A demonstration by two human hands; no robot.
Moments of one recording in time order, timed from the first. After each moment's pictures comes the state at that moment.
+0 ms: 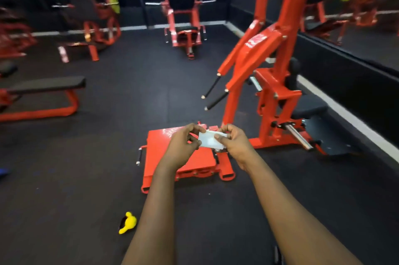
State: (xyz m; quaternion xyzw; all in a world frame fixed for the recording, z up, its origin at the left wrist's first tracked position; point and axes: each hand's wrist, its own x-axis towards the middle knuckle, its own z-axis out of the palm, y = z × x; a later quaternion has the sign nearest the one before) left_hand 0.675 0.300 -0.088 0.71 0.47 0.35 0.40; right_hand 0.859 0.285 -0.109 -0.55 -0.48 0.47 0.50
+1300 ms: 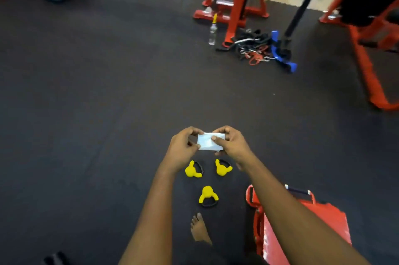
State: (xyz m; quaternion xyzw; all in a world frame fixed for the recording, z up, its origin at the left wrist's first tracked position) left_hand 0.467 0.301 -0.235 -0.08 0.83 0.55 0.06; right_hand 0.416 0.479 -0.250 -0.05 -0.74 0.62 -0.23
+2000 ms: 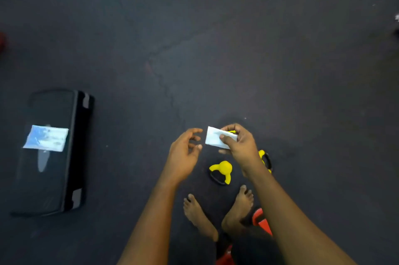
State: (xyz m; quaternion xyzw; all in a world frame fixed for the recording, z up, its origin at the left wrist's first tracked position) left_hand 0.564 0.348 -0.520 -0.50 0.68 0.53 -0.08; right_hand 0.405 0.425 -0.539 0.13 -0.72 0.47 -0.49
